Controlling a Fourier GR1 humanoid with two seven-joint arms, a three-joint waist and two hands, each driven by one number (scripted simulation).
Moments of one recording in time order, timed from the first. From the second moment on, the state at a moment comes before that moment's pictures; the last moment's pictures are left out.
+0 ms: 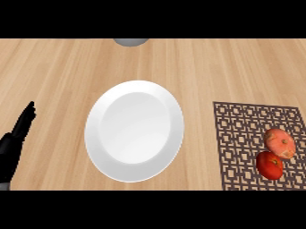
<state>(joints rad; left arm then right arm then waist) 0.07 0.50 -0.10 -1.47 0.04 0.20 -0.13 0.17 -0.85 -0.15 -1.58 -0.38 0.24 0.15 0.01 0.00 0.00</state>
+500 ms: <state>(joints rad) 0.11 0.47 -0.06 -1.48 0.00 0.17 -0.15 0.02 -0.82 -0.05 -1.36 -0.16 0.38 0.09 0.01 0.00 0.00</state>
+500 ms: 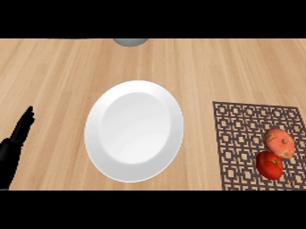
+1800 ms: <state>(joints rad) 0.07 0.35 0.06 -1.45 -0.13 0.06 -0.15 -0.16 -0.58 -0.07 -1.08 0.20 0.50 -0.06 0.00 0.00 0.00</state>
